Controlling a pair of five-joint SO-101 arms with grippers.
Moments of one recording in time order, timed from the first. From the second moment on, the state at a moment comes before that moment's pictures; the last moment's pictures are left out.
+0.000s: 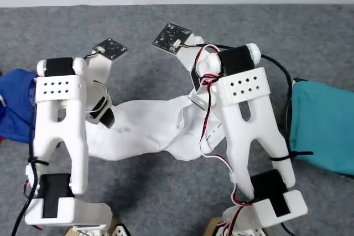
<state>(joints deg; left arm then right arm) -7.2 -1.0 3.7 98.4 -27.6 -20.9 -0.8 -18.0 99.8 36.4</state>
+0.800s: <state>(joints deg) -7.9 20.1 3.4 94.7 -32.7 -20.8 -0.8 -18.0 99.8 36.4</state>
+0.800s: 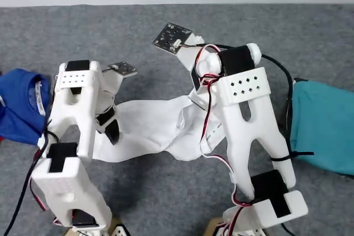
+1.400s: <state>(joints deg) -9.4 26.3 3.1 88.9 -33.0 -20.9 -0.7 -18.0 99.8 36.4</state>
